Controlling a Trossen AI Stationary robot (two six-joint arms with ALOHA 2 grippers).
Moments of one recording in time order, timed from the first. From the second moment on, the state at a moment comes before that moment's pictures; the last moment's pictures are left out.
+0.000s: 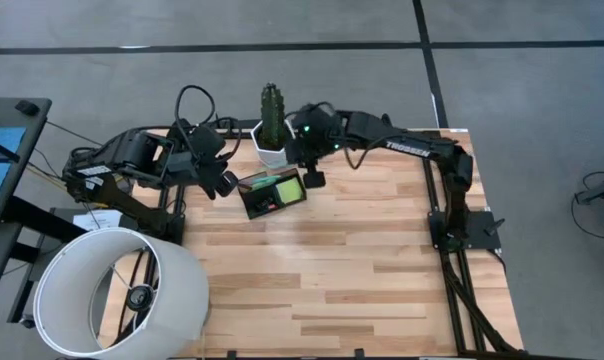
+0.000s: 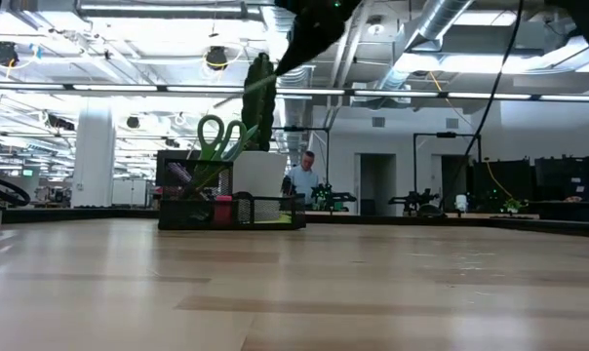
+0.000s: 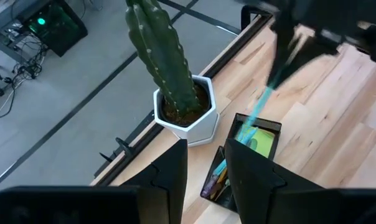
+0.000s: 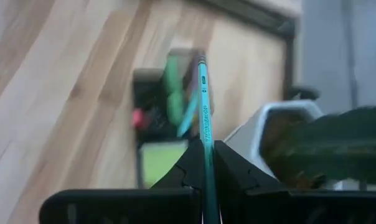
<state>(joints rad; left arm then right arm) -0.13 1.40 1.92 -1.57 -0.77 -0.60 -0.26 1.92 1.98 -0.88 -0.13 -0.60</state>
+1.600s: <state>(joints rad) -0.13 1.40 1.92 -1.57 -0.78 -0.53 -0.18 2.28 2.26 -0.87 0.02 -0.93</state>
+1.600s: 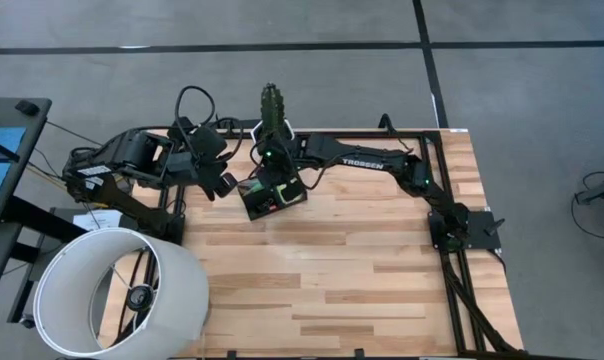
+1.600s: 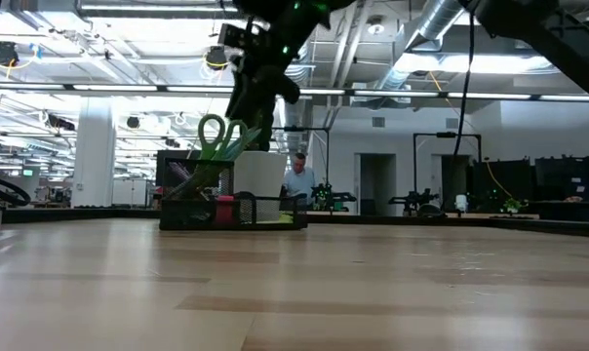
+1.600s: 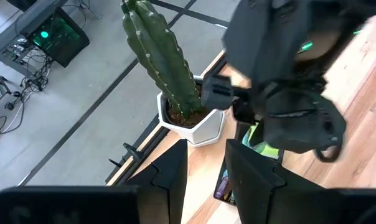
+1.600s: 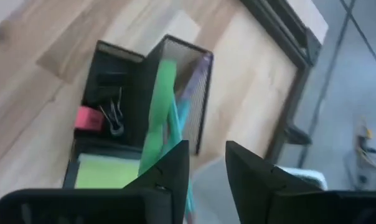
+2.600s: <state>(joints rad) -0.46 0.50 0.77 -0.83 -0.82 -0.75 -0.48 1.21 1.68 -1.26 -0.69 -0.41</state>
